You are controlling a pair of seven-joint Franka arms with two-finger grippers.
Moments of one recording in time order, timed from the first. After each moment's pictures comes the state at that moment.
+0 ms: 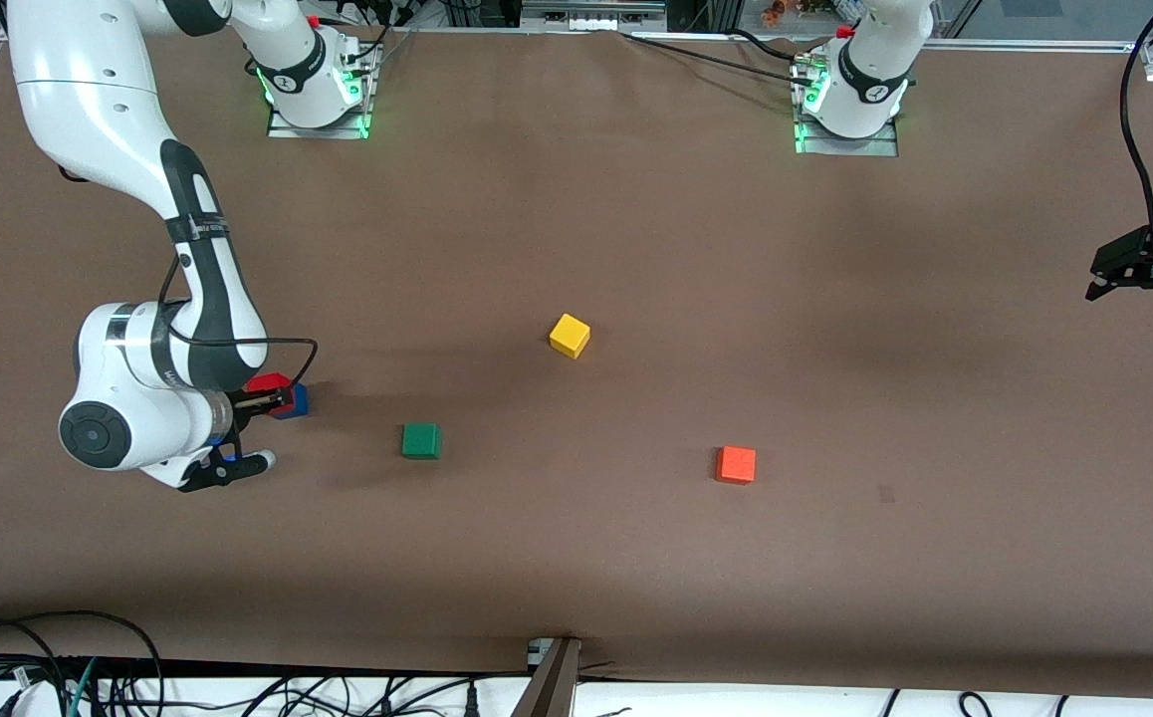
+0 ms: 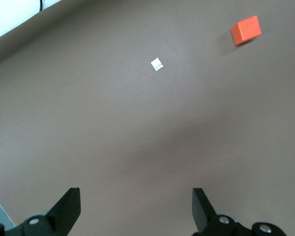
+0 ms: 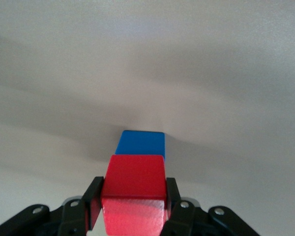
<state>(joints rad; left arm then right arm) 0.52 0.23 -0.54 -1.37 0.19 1.55 0.48 0.16 0.75 -0.11 -1.37 0.06 1.79 -0.21</state>
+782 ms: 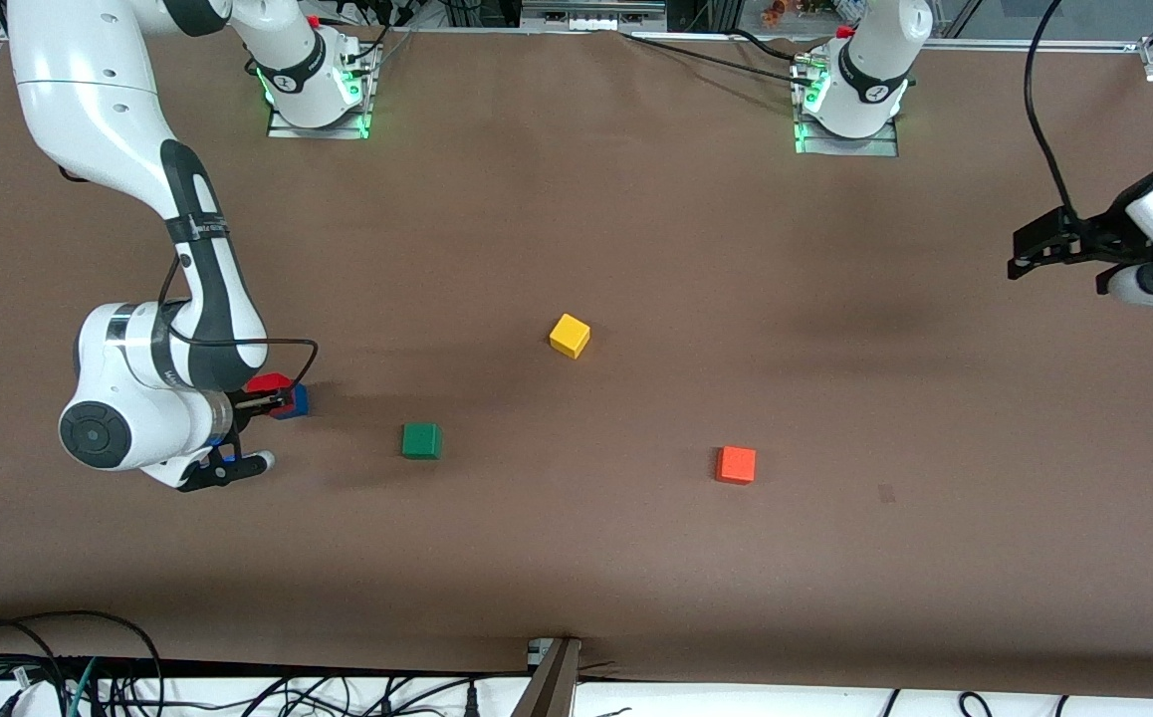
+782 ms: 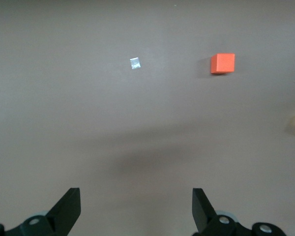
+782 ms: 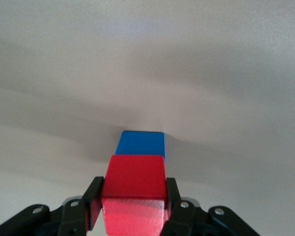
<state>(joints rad) 0.04 0.09 -0.04 -1.50 -0.03 1.54 0.11 0.16 0.75 -0.11 -1.37 0.06 1.79 -0.20</state>
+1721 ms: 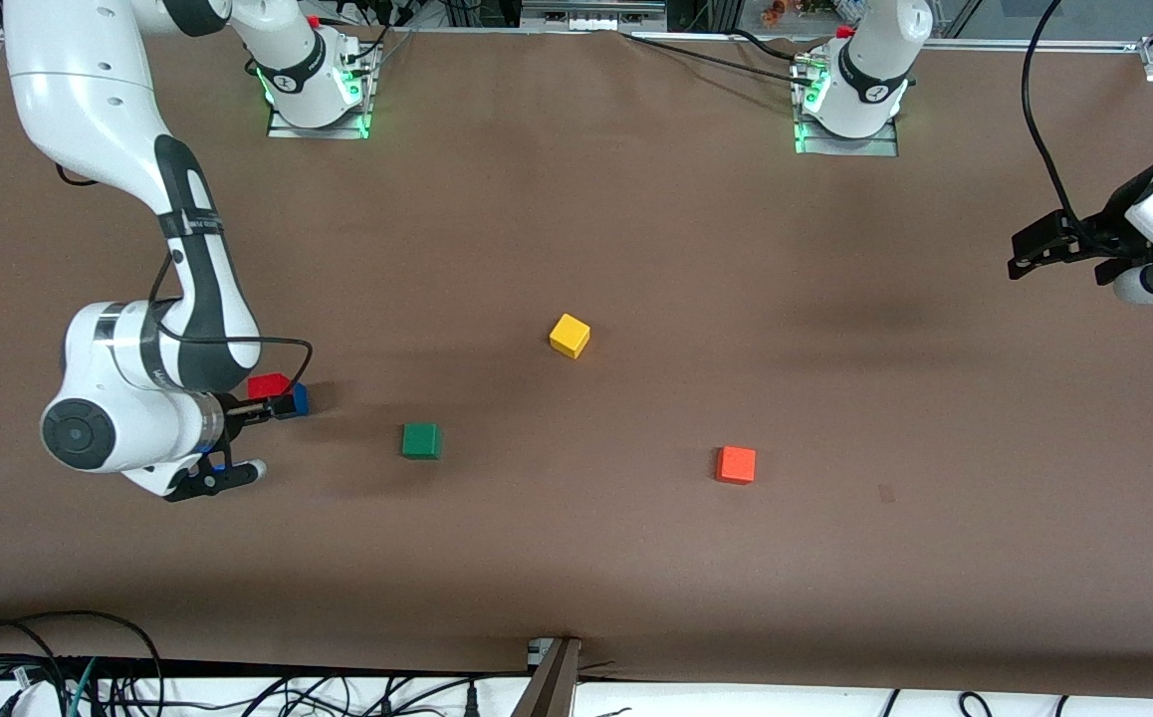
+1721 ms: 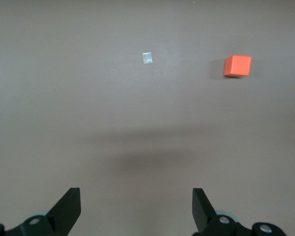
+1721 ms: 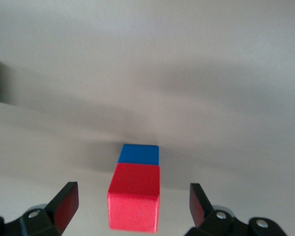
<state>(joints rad) 0.01 0.06 -0.02 -1.57 0.01 1.58 0.03 0.16 0.73 -0.11 -1.30 0.06 1.80 -0.20</state>
